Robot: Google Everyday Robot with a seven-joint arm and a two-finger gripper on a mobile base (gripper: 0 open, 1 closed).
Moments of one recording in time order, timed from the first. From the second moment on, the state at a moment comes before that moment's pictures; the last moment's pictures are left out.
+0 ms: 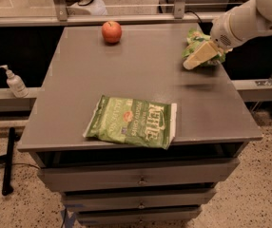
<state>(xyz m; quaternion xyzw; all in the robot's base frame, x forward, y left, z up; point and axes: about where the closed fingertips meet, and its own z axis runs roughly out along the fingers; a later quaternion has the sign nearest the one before) 0.703 -0.206 0.909 -0.46 0.79 0.00 0.40</state>
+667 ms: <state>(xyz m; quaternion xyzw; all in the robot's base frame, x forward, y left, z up) 0.720 -0.222 0.880 -0.45 0.80 0.00 0.40</state>
